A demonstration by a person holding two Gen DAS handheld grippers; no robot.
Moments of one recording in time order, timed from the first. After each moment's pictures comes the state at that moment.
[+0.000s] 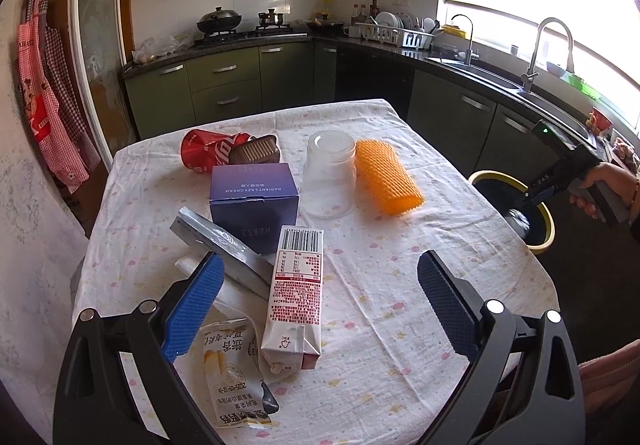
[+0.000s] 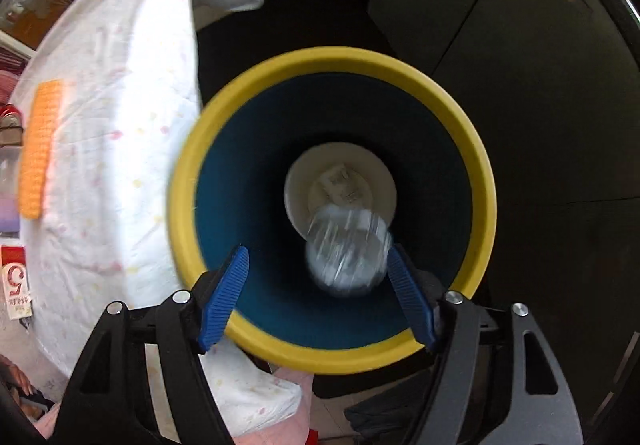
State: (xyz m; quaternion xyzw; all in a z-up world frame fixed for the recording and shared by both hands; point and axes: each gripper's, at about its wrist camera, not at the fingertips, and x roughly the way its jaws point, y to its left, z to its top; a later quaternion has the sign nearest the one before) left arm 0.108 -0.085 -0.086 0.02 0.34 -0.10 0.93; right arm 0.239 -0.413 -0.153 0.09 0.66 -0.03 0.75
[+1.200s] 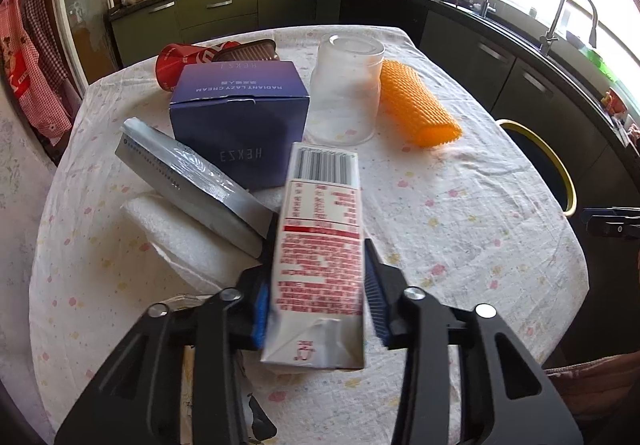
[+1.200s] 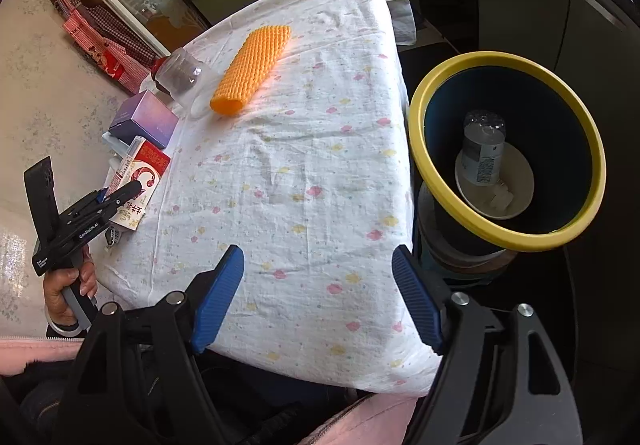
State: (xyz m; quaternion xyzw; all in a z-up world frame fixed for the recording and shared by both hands) left arm 0.154 -0.081 -0.158 0.02 0.45 -0.10 0.89; right arm 0.108 -0.287 -0.115 0.15 0.53 0.14 0.82
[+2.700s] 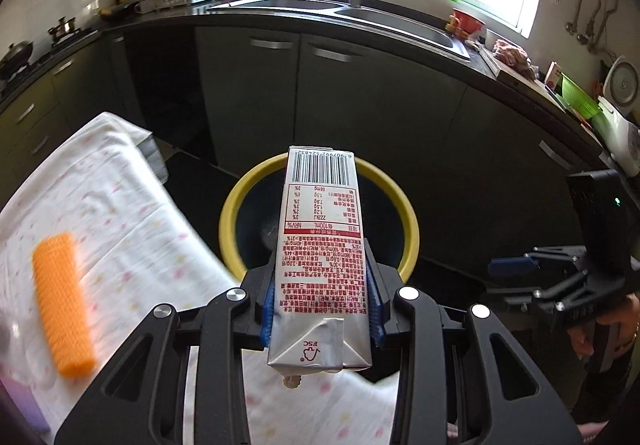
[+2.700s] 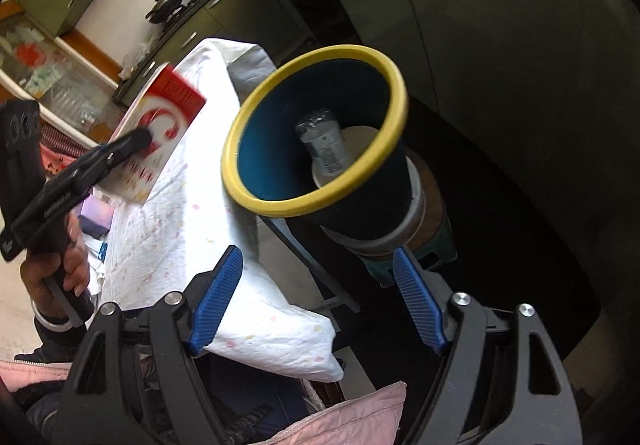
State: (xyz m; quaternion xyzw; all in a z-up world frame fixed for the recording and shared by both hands) left arm 0.210 -0.409 -0.109 0.13 0.40 -0.38 0.82; right arm 0.020 -0.462 -0.147 0.29 0.47 0.00 0.83
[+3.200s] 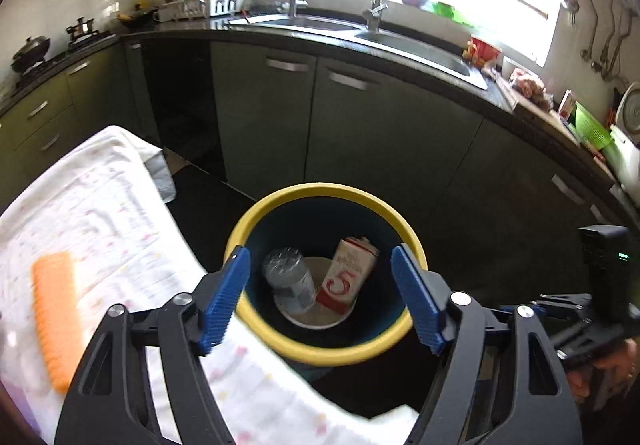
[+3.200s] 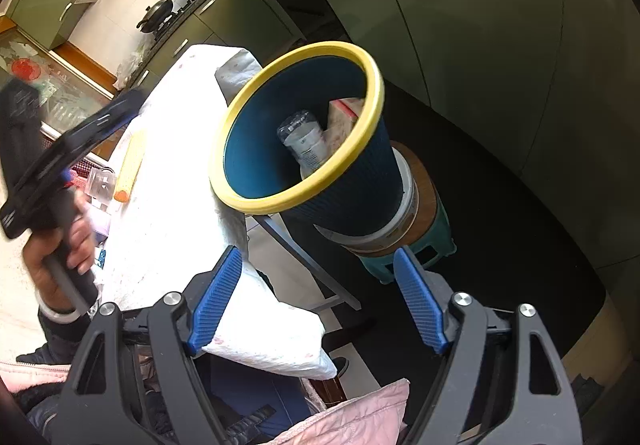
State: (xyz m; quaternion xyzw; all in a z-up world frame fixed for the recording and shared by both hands) left arm 0.222 -0.410 -0.095 0.09 0.38 -0.36 0.85; right arm 0.015 -0.465 -0.152 0.31 0.47 -0.01 0.83
